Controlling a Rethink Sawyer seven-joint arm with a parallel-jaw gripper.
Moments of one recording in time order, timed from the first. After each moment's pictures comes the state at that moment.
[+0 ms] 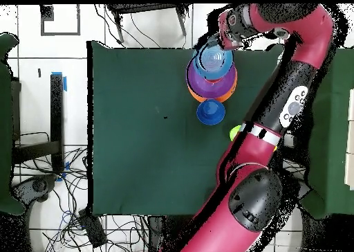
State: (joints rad) arm -0.68 -0.06 1.58 0.19 -1.04 1.97 2.82
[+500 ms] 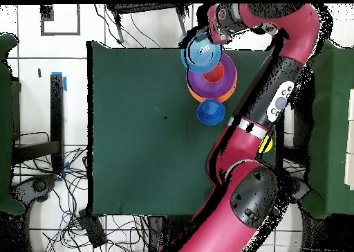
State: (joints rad) arm -0.68 -0.02 1.77 0.19 -1.17 1.97 2.82
